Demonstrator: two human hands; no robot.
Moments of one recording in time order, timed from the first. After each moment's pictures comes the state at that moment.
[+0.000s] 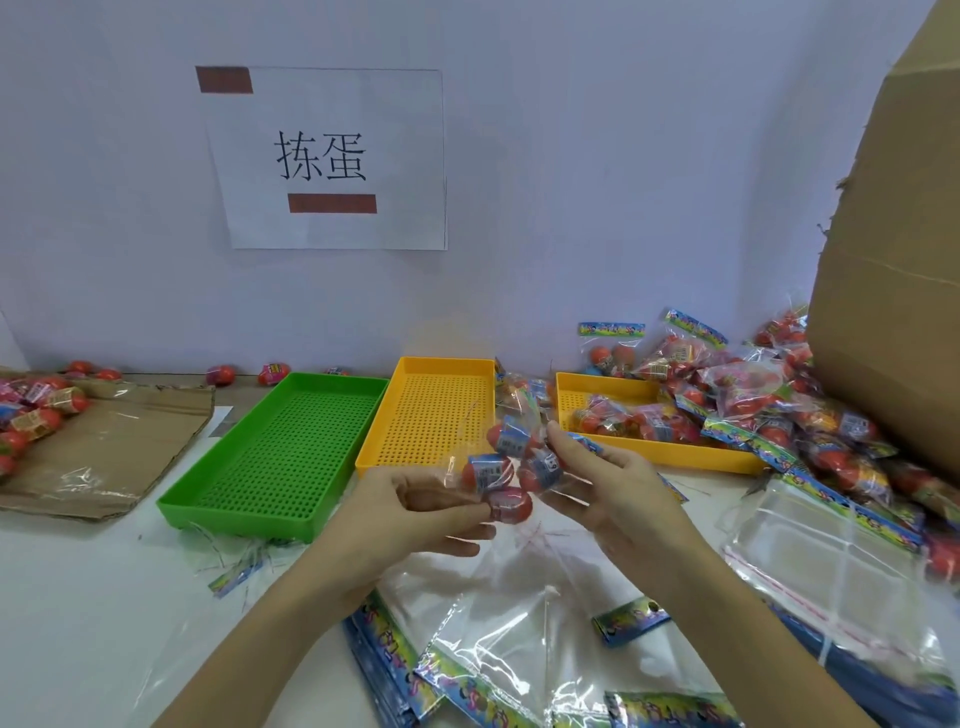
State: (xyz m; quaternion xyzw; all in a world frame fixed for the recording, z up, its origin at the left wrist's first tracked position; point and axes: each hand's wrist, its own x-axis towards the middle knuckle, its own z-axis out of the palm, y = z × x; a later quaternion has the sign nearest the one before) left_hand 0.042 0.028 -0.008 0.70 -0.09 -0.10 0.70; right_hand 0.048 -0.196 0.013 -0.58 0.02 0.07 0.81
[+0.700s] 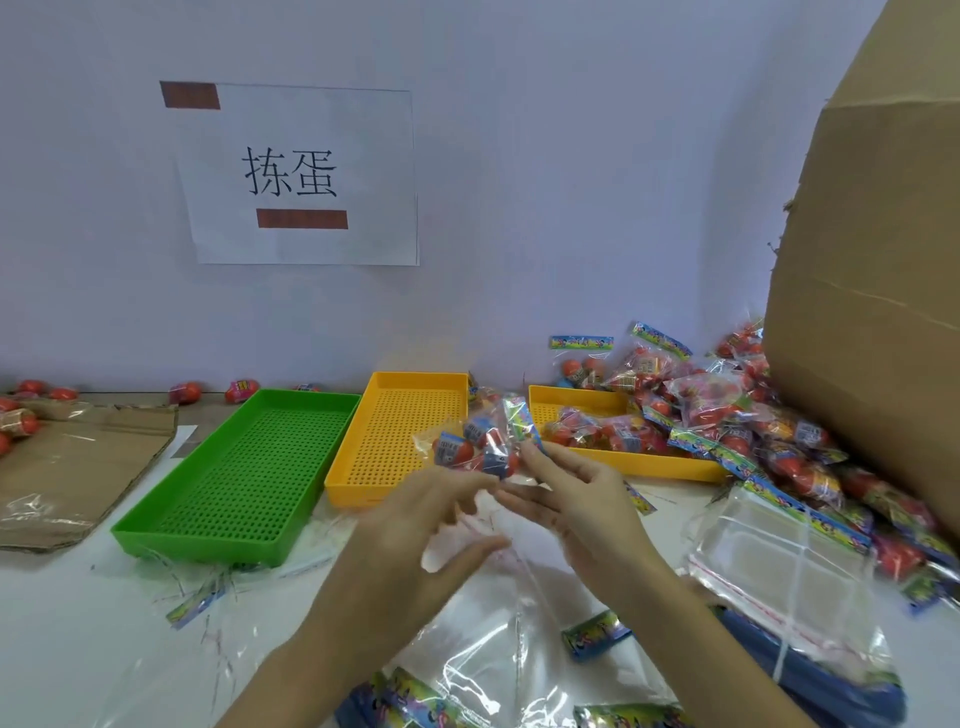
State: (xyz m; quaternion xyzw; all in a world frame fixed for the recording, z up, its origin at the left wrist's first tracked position) left_hand 0.029 0.000 -0.021 0.80 -0.35 0.33 0.35; right_hand 0.048 -0.193 0.008 -0.56 0.02 0.01 0.83
